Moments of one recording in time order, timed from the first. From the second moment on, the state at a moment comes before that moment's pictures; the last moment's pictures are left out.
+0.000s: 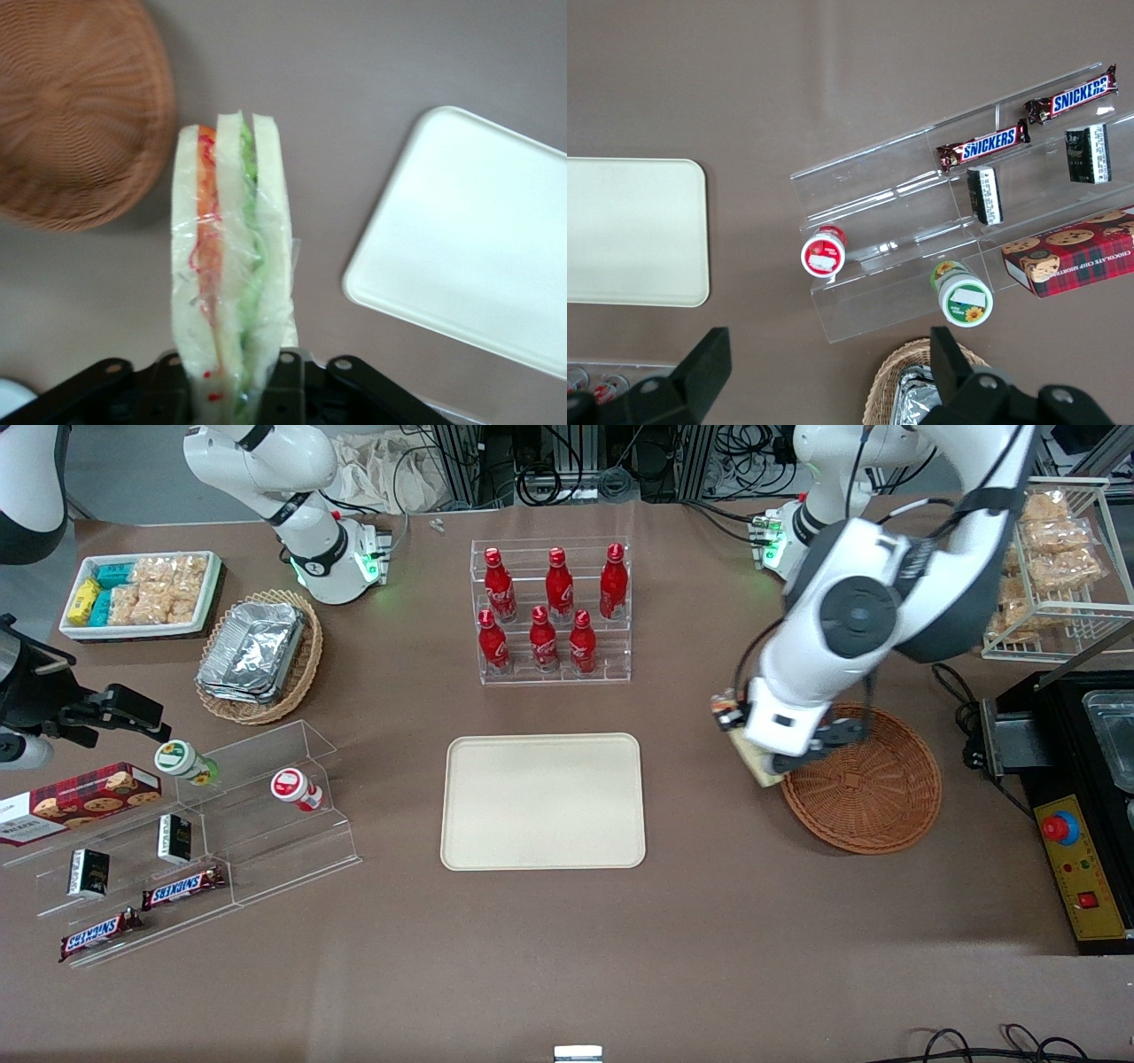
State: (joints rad) arm -0.05 0.25 -0.52 -1.72 0.06 1.84 -0.90
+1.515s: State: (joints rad) arm -0.34 0.84 -0.50 -1.41 0.41 2.06 -0.90
